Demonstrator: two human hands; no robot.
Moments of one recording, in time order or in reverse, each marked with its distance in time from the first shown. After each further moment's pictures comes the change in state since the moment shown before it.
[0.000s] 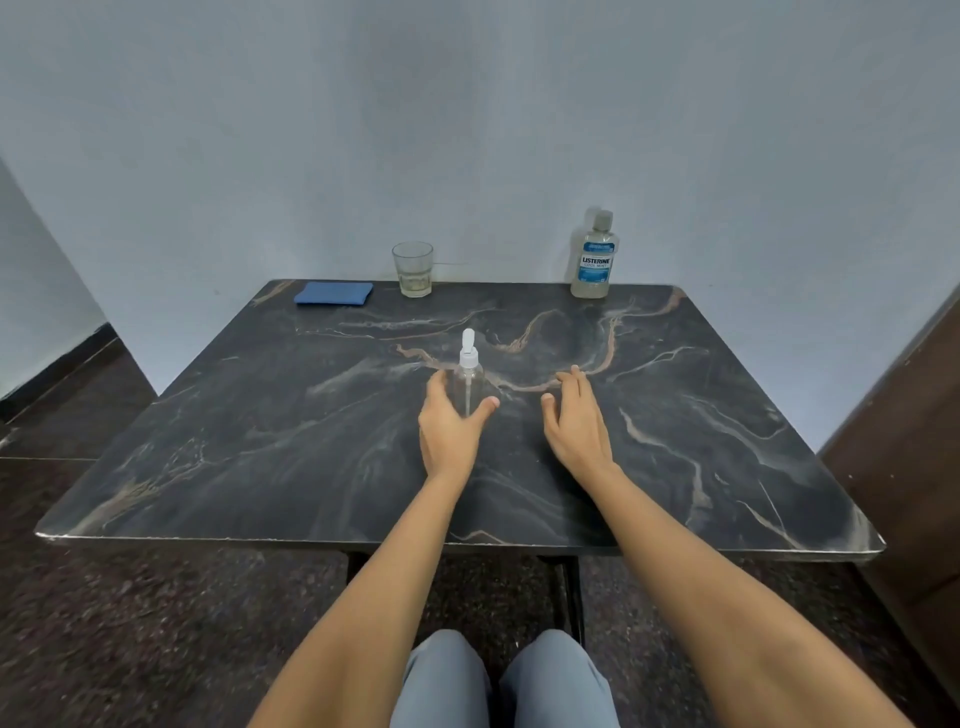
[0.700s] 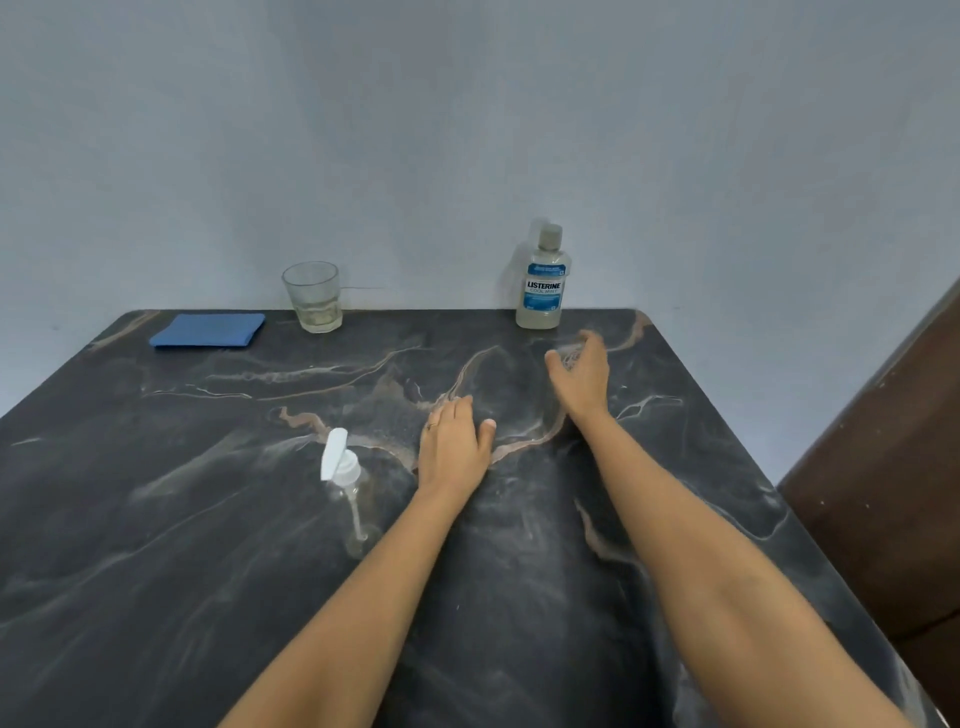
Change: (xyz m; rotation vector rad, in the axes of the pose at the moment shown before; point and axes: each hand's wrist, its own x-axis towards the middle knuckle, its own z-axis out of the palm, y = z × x) left_hand 0.105 0.002 0.155 0.578 -0.342 0.262; right_hand 0.208 0.112 -0.007 0.308 0.193 0.270
